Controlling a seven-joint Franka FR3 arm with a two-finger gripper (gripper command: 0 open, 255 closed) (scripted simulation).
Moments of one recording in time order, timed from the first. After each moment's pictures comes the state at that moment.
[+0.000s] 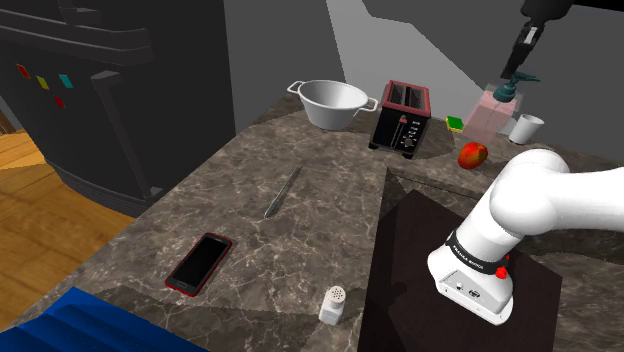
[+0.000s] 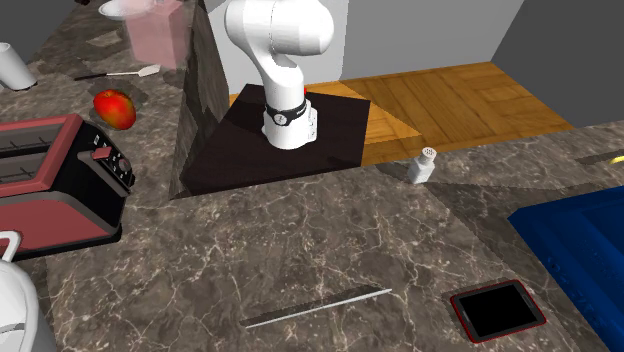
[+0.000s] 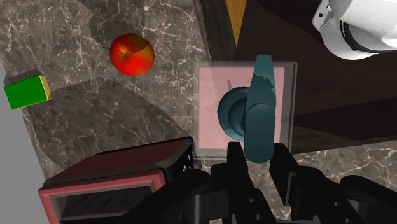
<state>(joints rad) 0.00 -1.11 -0.19 -2.32 -0.42 1.26 -0.39</state>
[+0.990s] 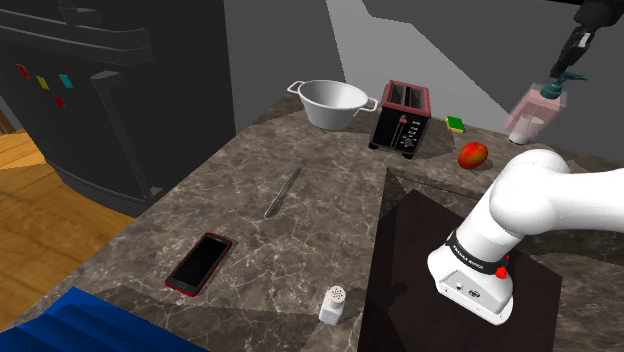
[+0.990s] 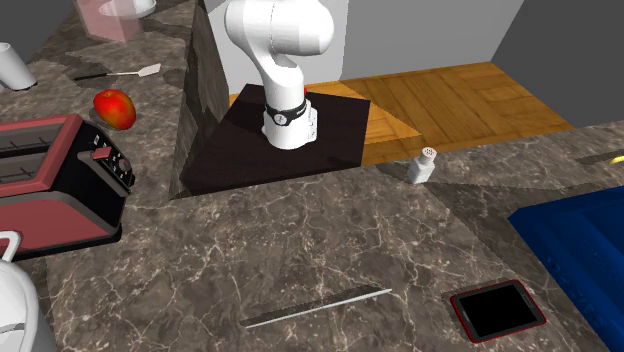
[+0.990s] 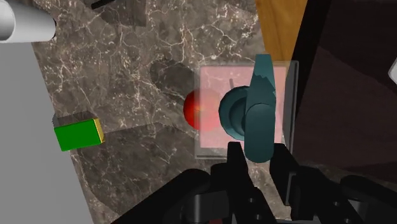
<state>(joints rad) -0.01 -1.13 -0.56 -2.17 -0.76 1.28 -0.73</state>
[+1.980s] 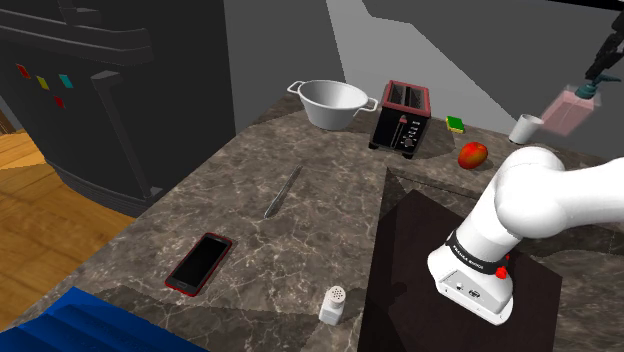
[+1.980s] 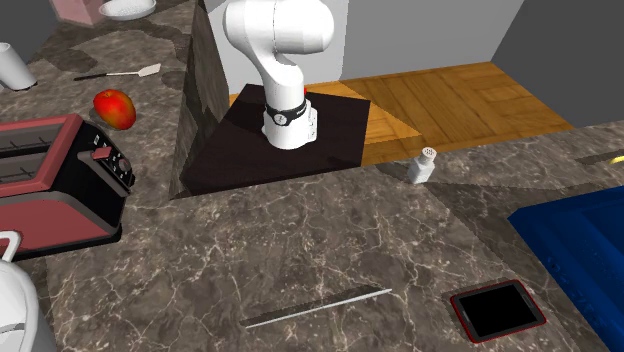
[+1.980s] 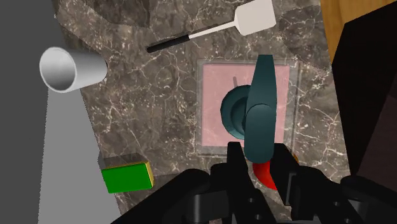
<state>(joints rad) 0.13 -1.02 -0.91 -1.84 -0.97 1.36 -1.03</state>
